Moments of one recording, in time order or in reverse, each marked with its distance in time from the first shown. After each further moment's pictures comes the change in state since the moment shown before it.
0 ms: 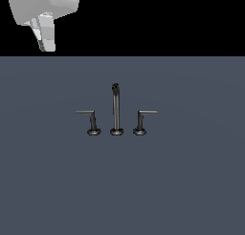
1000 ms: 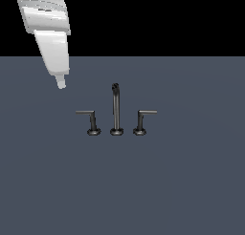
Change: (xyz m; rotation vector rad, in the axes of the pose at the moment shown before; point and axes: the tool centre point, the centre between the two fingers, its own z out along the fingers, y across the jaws) arm 0.036 -0.073 0.088 -0.002 -0.006 0.335
